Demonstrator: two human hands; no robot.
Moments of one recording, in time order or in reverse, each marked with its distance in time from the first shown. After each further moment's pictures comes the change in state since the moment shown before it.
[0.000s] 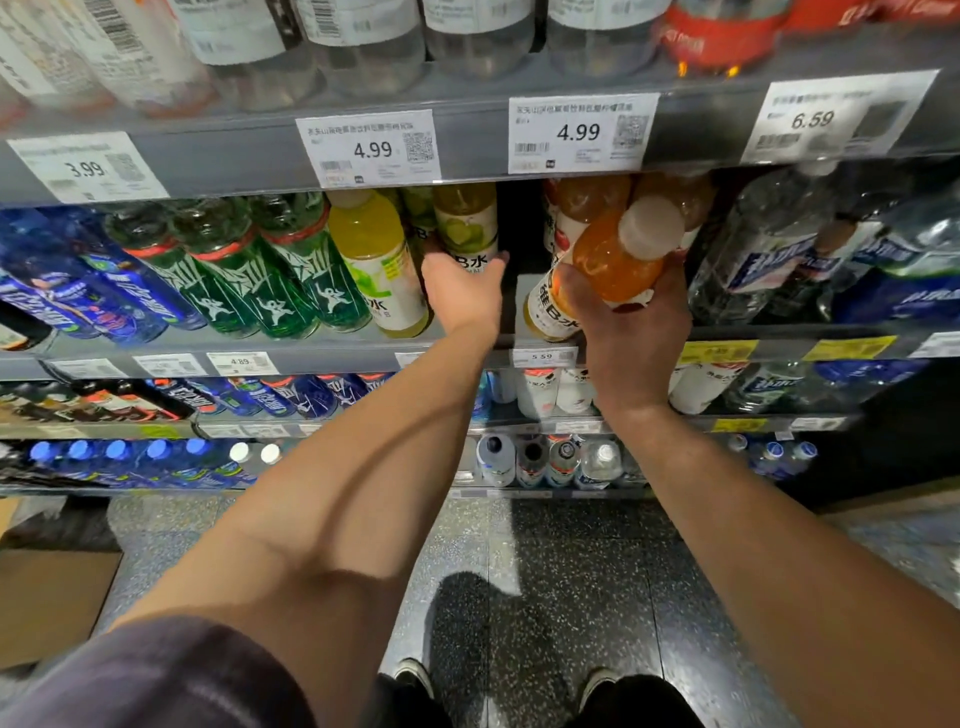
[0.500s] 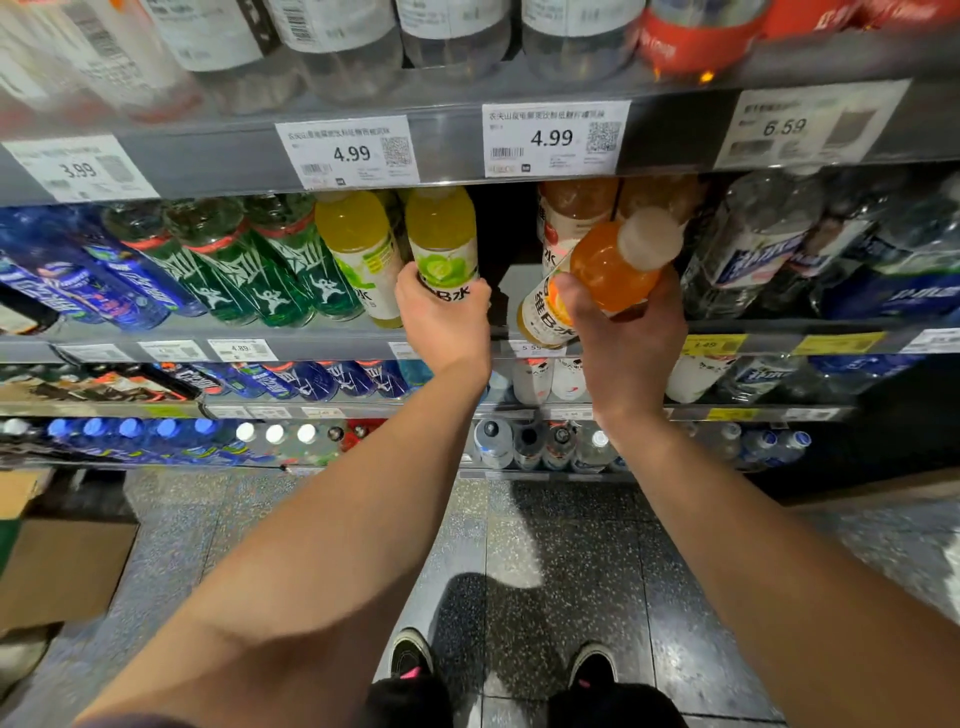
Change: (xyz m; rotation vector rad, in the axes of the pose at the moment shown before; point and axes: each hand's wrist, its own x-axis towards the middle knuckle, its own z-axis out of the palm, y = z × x) left_hand -0.040 -0.017 -0.018 -0.063 0.238 0.059; right_hand -0.003 -0.004 -0.017 0.003 -0.024 0.123
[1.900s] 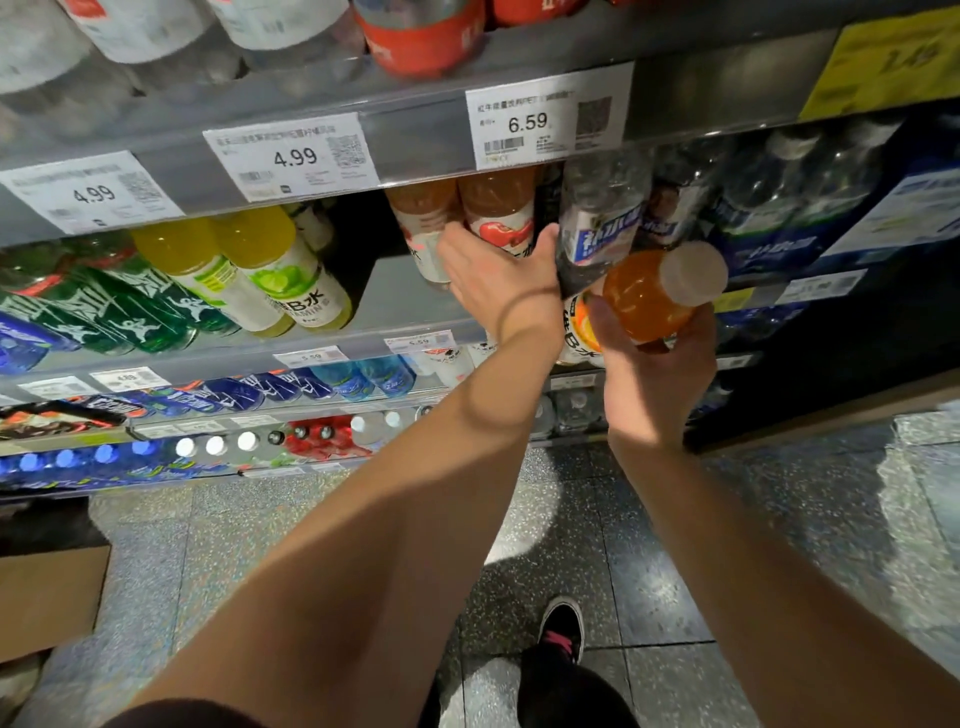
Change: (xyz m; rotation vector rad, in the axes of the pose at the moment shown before) left_hand -0.128 0.089 0.118 0.070 -0.116 0.047; right_hand 0.033 0.035 -0.129 0.068 0.226 0.091
